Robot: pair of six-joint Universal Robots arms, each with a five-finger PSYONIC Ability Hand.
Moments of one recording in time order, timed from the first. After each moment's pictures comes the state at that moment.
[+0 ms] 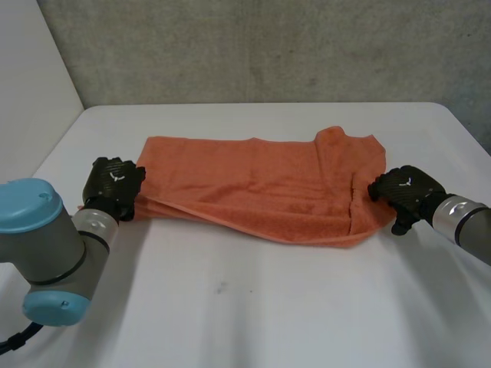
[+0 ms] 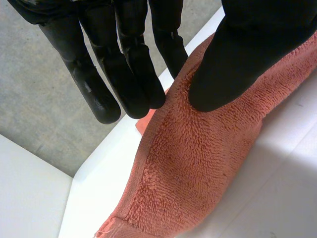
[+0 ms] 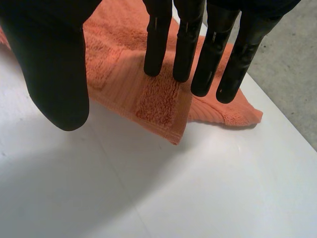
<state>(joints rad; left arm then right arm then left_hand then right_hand) 4.42 -2.01 -1.78 3.67 -1.57 3.70 1.58 -0.98 1.49 -0.04 1.05 2.37 1.13 1.20 1.19 1.20 0.97 0.50 0.57 0.56 0.57 0.39</state>
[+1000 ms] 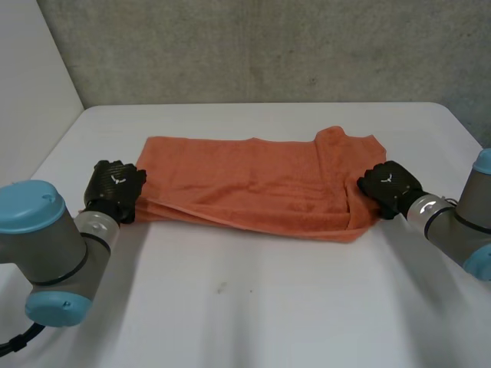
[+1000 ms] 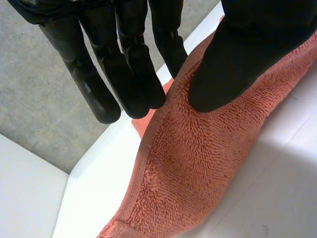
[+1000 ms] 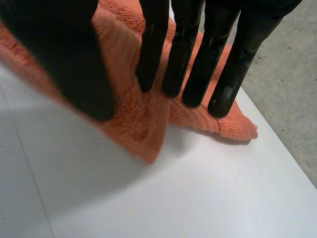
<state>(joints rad) 4.42 -2.03 -1.78 3.67 -1.57 3.70 1.65 -0.79 1.35 -0.20 1.10 2.38 1.13 1.20 1.19 1.20 0.97 0.72 0.85 0.84 0.83 0.63</state>
